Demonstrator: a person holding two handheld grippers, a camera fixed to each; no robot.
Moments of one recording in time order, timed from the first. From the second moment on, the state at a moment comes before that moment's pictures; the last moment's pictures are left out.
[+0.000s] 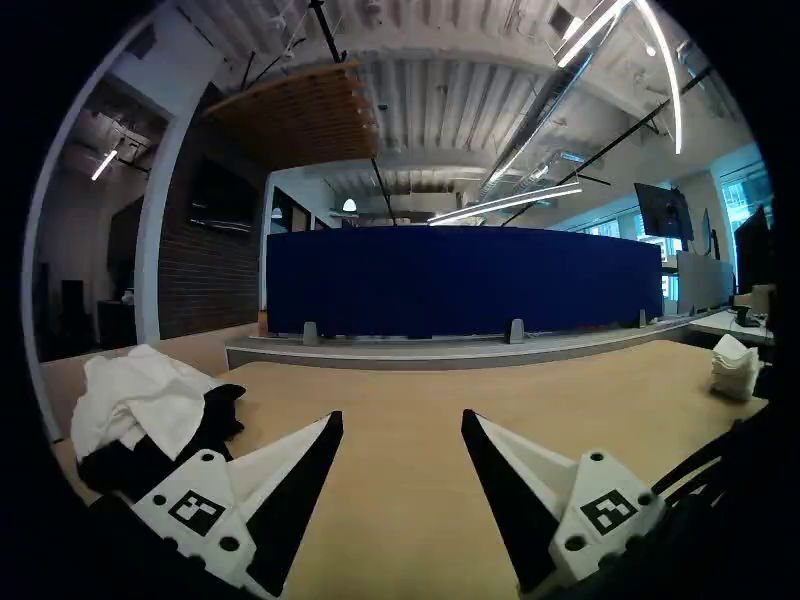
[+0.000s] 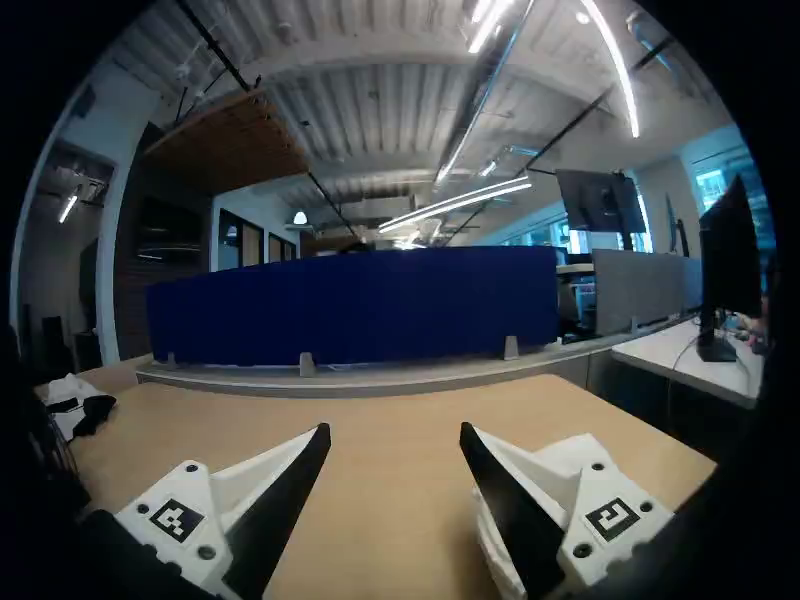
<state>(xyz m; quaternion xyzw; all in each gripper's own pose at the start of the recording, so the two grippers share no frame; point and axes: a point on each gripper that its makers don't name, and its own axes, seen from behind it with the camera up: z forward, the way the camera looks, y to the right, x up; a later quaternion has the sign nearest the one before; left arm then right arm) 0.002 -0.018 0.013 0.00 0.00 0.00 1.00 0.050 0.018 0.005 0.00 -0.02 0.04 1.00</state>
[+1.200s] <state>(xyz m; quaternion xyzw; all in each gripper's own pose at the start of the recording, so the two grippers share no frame) 0.002 -0.017 0.013 0.00 0.00 0.00 1.00 0.002 0.002 0.007 0.00 0.00 0.03 1.00</state>
